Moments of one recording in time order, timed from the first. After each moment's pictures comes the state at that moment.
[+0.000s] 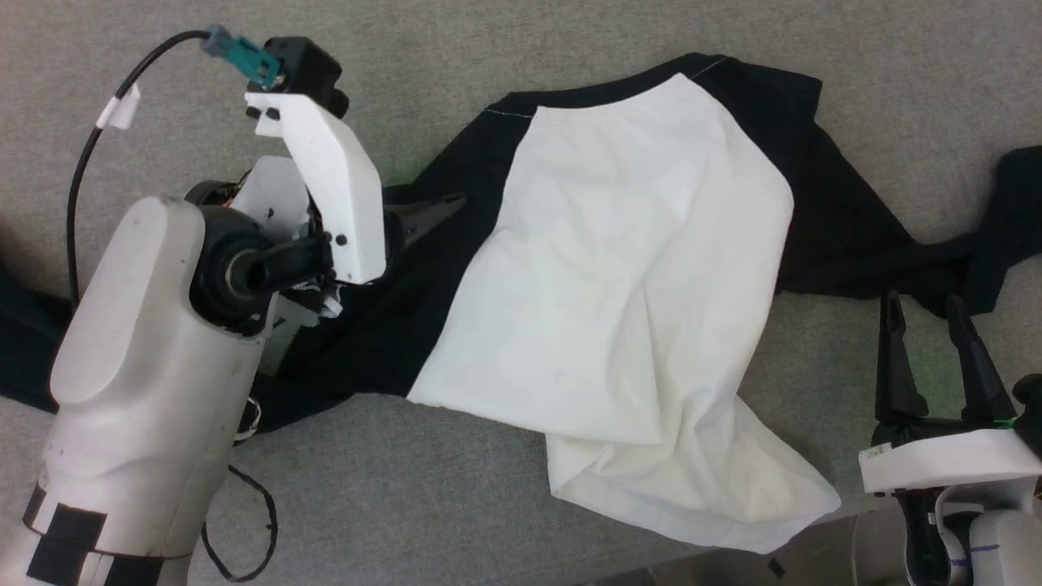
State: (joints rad) left arm -0.78 0.34 -0.35 0.22 -0.91 0.00 0.96; right arm -0.09 -0.05 -0.15 0.11 0.25 0.13 -0.26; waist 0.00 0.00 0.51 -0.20
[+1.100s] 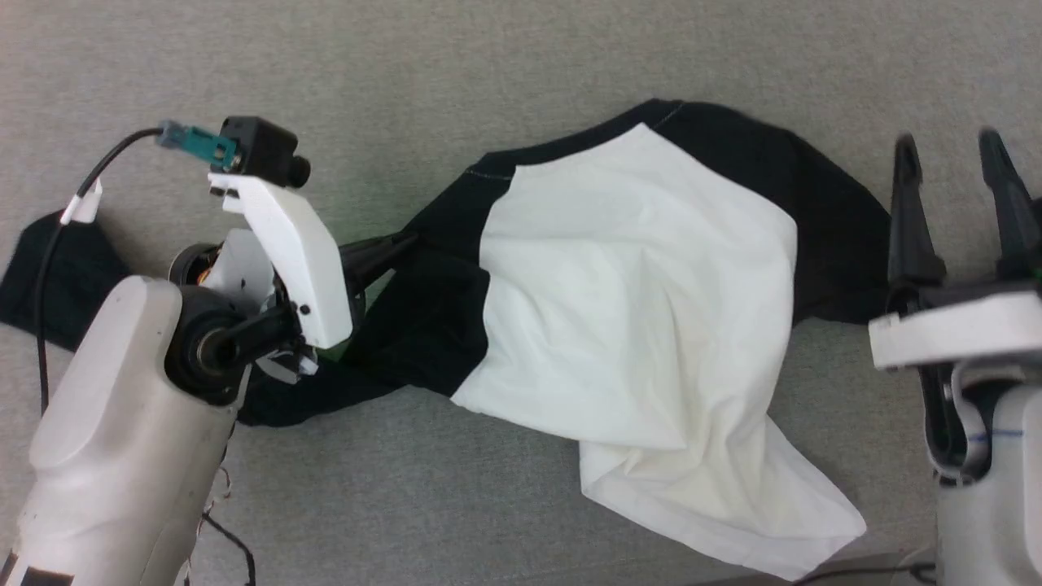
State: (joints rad) left arm -0.65 0.41 -0.35 0.20 -0.99 -0.12 0.75; right arm -0.30 -0.05 -0.14 -0.02 0.08 0.13 -0.15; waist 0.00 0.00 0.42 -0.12
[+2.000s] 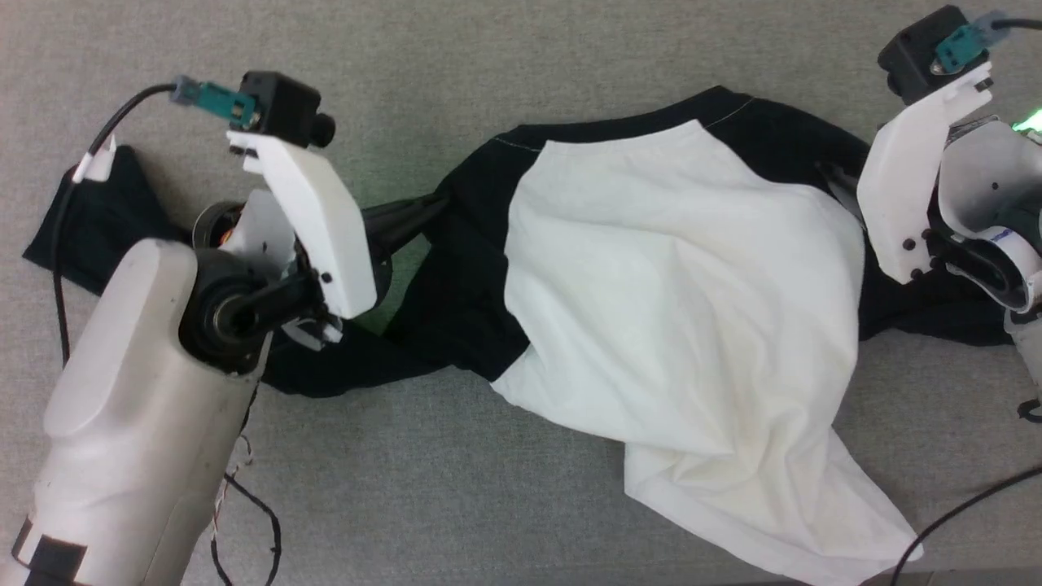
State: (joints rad) left arm -0.70 0.38 -0.36 0.17 -1.02 -0.12 0.76; right arm -0.78 -0.48 0.37 0.17 0.44 0.13 0.86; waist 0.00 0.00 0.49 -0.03
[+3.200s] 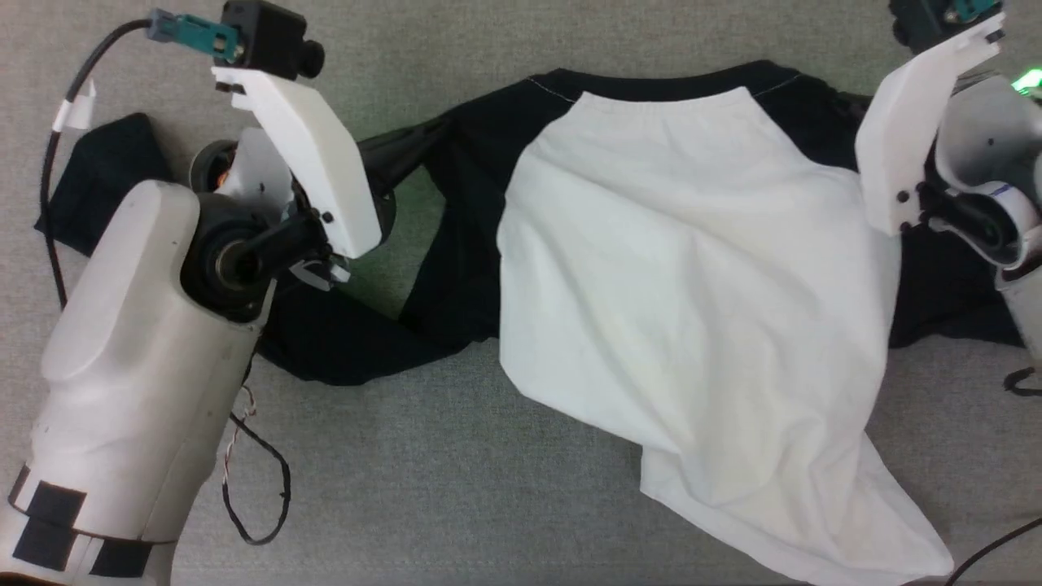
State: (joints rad) left arm -0.83 0.37 -0.41 0.26 -1.04 -0.12 0.65; right arm -0.89 -0.46 0.43 0.33 0.54 0.13 0.74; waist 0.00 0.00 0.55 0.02
